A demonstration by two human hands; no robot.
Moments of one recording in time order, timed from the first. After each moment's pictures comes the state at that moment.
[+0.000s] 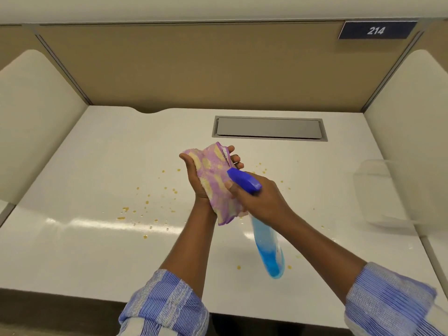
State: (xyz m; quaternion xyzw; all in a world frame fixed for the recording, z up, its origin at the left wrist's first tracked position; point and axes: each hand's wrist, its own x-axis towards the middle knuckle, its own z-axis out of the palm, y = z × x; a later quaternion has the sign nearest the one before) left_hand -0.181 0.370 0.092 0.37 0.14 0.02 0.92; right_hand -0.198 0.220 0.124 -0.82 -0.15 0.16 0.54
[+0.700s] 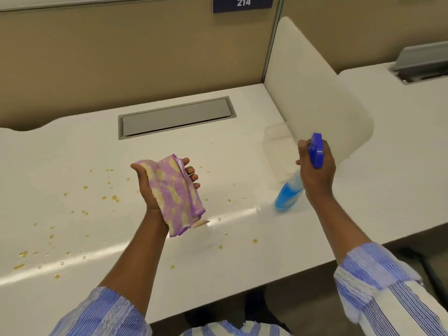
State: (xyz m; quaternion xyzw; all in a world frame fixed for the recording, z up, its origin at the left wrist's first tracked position) left_hand -0.169 0.259 0.053 0.35 0.10 -0.16 0.92; right_hand -0.161 -0.077 0.082 -0.78 0.16 -0.22 0.56
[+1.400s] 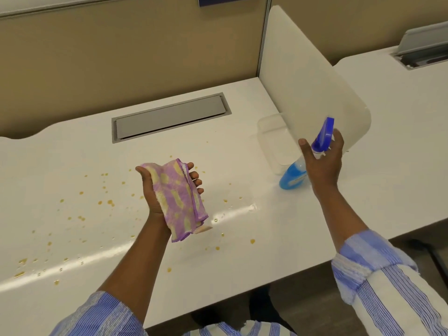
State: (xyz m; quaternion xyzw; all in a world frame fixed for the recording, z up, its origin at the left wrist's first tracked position) left_hand -0.168 0.229 0.057 0.36 0.11 -0.20 0.90; right_hand -0.135 -0.129 0.047 -0.79 0.25 -0.20 0.52
